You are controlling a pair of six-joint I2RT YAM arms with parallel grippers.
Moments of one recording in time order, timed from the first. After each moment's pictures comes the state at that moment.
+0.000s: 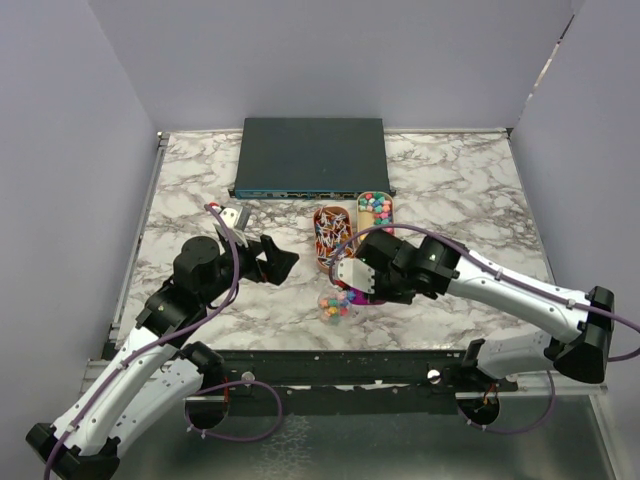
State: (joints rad) left arm -0.58 0.60 0.69 -0.34 0.11 -0.41; right arm 1.04 1.29 1.18 -1.13 0.11 -0.52
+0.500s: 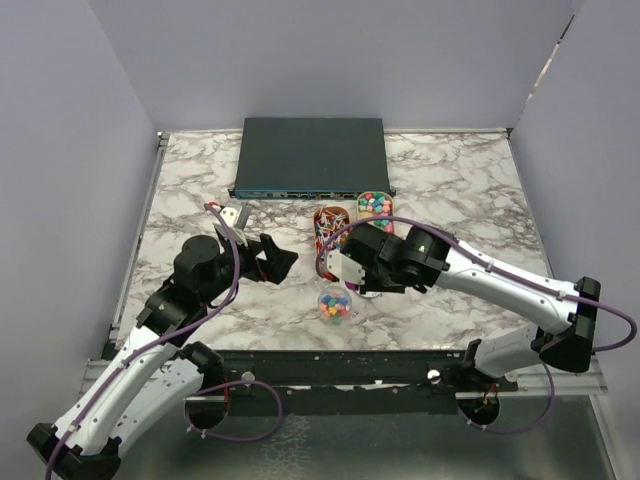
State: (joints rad) left arm -0.57 0.61 0.69 -0.34 0.11 -0.41; right arm 1.11 1.40 1.37 -1.24 0.25 -0.51
